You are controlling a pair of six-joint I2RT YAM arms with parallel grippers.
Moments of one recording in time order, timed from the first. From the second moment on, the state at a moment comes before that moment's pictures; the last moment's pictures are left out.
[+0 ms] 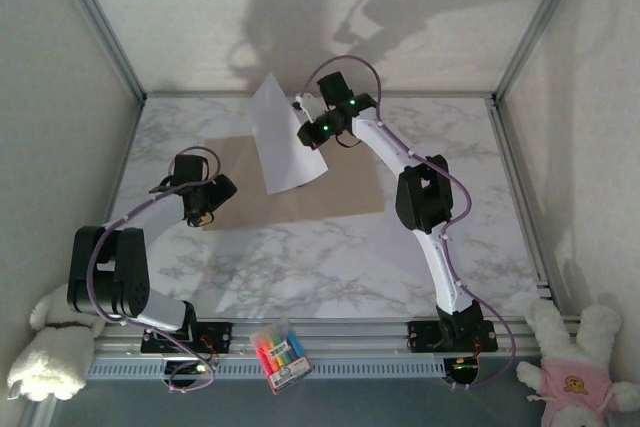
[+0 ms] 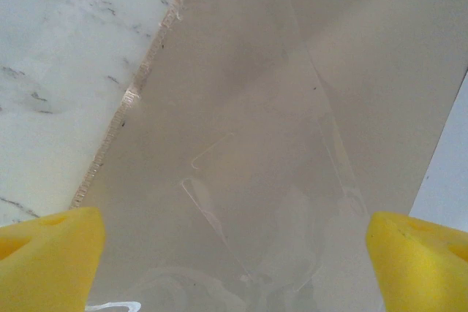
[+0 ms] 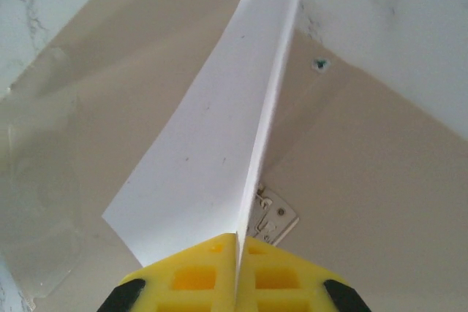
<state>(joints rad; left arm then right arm) 0.00 1.48 0.76 -0.33 0.08 -0.76 0.55 2.38 2.26 -0.81 -0.44 -0.20</state>
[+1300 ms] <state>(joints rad) 0.04 1.47 0.76 -0.33 0.10 -0.73 0.56 2.25 1.99 -0.64 -0.73 -0.23</state>
